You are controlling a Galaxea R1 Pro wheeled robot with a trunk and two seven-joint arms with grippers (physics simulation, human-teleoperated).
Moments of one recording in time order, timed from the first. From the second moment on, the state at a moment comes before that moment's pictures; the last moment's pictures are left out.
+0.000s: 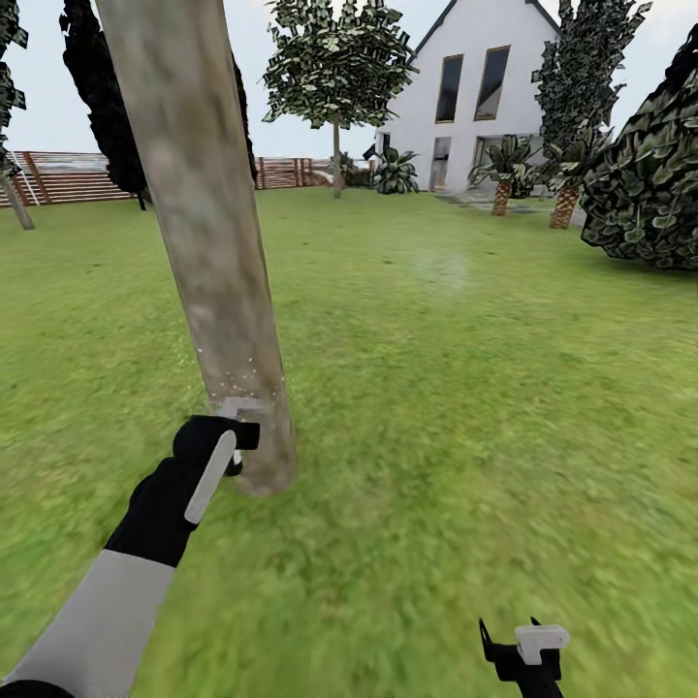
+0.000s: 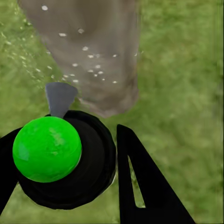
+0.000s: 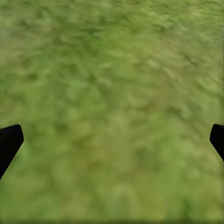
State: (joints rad) left arm -0.76 0.03 -0.19 -1.29 0.28 1.02 0.39; right arm -0.38 -0.07 -0.42 -0.18 0.44 -0.67 -0.01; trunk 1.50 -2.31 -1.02
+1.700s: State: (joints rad) left arm -0.58 0.05 -0.09 -0.63 0.27 0.35 0.39; right arm -0.38 -0.07 -0.42 -0.17 0.44 -0.67 0.00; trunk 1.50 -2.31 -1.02
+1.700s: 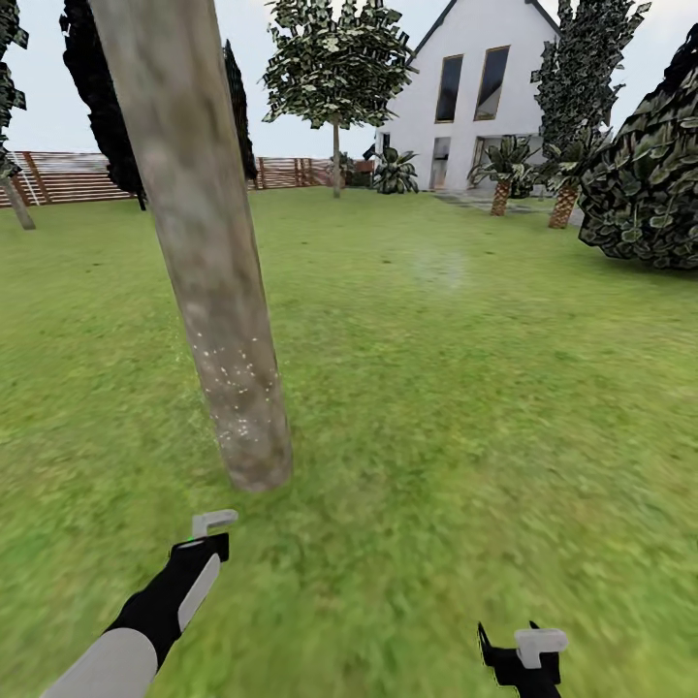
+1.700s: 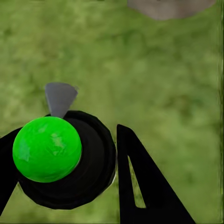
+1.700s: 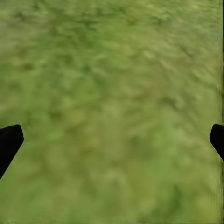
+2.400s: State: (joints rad) left arm -0.58 0.05 -0.09 -0.63 0.28 0.35 0.40; right arm -0.38 -0.07 -0.42 -0.17 0.44 -0.67 0.00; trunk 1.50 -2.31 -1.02
